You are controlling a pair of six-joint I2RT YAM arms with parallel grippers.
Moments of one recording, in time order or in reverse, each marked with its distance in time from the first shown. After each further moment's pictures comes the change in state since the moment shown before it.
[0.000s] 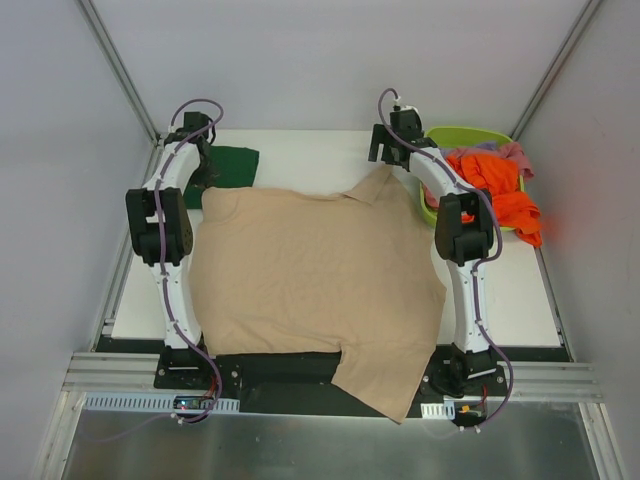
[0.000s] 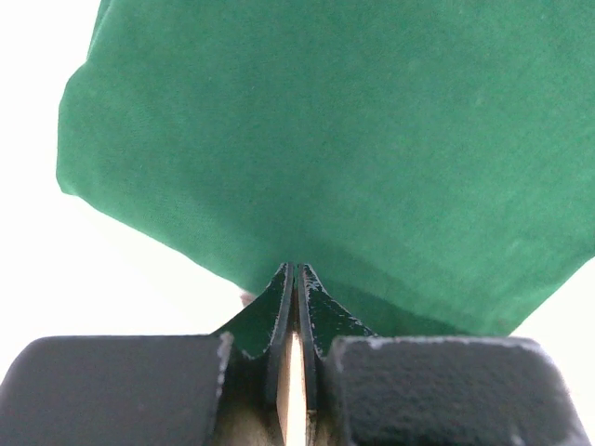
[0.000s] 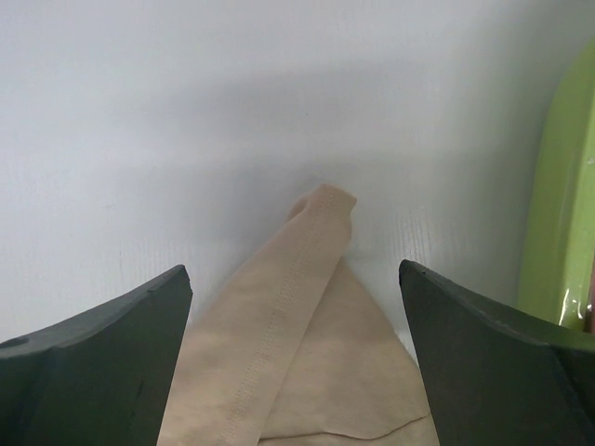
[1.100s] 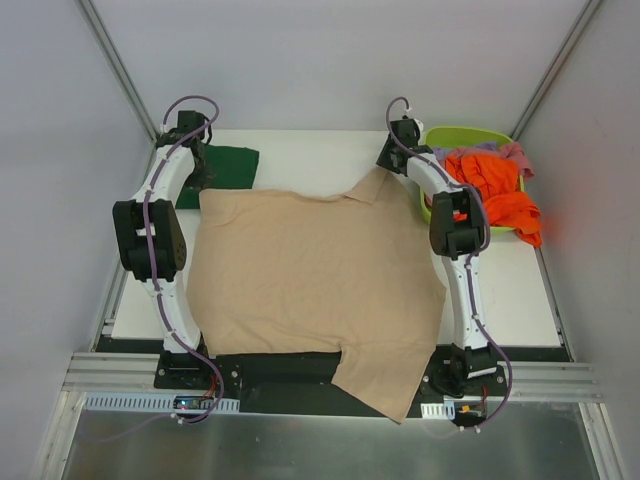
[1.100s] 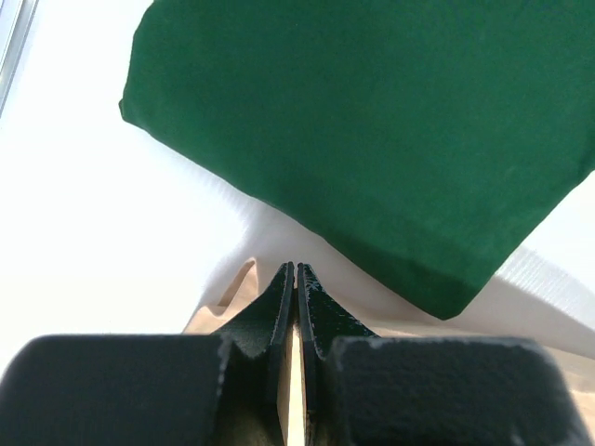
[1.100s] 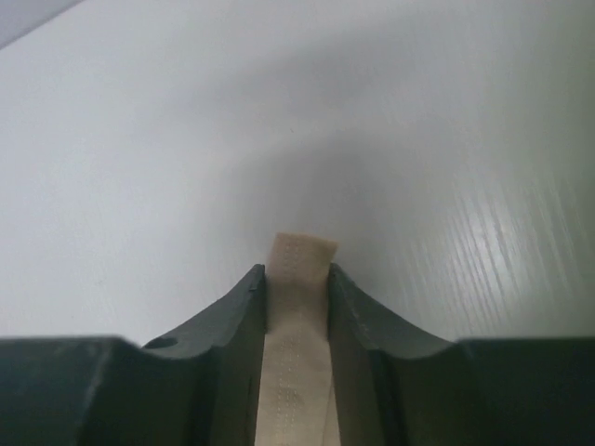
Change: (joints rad) left arm -0.016 -0.205 -0.156 -0.016 -0.028 -0.023; right arm -0.028 0.171 0.109 0.050 -0.047 0.278
